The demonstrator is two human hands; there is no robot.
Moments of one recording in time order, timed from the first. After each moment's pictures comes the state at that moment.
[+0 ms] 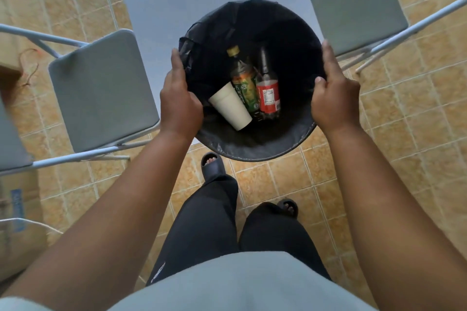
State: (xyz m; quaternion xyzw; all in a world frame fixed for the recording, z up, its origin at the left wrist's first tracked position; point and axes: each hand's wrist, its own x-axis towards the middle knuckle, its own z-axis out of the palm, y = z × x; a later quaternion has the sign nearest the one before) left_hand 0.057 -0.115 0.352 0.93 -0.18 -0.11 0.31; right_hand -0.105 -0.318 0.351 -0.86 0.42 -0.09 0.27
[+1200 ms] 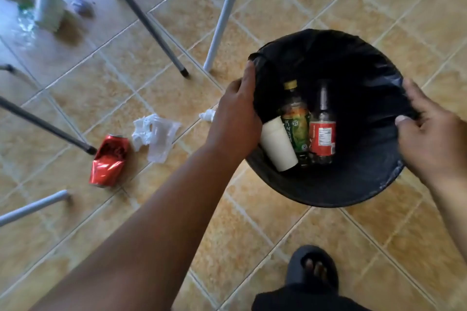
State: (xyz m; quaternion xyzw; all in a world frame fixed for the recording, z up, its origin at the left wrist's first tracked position) left_hand -0.188 -0.297 -0.131 0.78 -0.50 -0.29 0.26; right_hand -0.452 -0.382 -0.121 -0.69 0.68 -0.15 0.21
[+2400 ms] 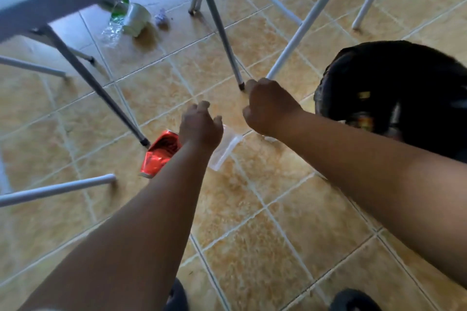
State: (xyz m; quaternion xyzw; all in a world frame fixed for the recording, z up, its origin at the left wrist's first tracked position) left_hand -0.028 -0.220 -0.238 0.92 -0.30 -0.18 0.21; right_hand -0.138 -0.324 -0.160 -0.92 0.35 0.05 0.19
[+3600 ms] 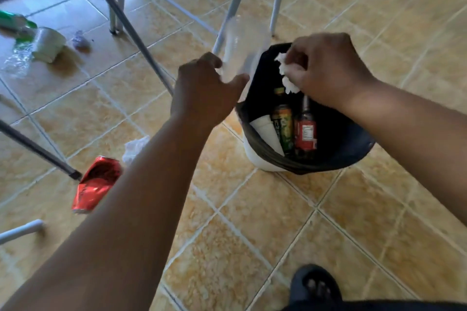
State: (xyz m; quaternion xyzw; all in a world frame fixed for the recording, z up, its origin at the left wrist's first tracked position) left_hand -0.128 -0.306 -0.108 0.81 -0.46 -0.13 0.33; right_hand -0.308 -0.405 -0.061 -0.89 0.43 -0.12 0.06
